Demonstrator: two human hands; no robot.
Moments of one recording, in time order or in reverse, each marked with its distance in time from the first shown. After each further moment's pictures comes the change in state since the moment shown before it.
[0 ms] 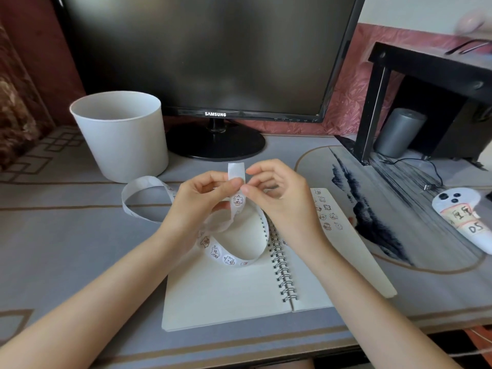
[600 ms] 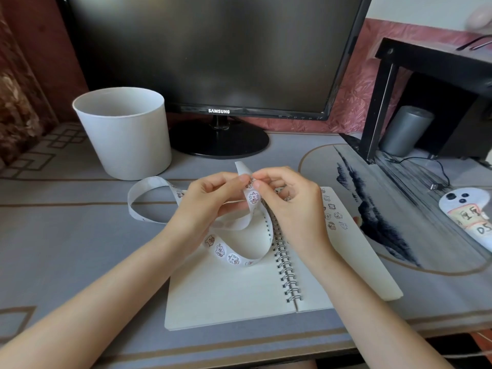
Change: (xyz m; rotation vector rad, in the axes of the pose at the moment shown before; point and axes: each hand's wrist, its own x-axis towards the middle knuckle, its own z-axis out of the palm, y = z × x) left_hand -0.002 0.000 0.006 -0.035 -0.088 0.004; right_hand -0.004 0.009 0.001 -0.002 0.099 -0.056
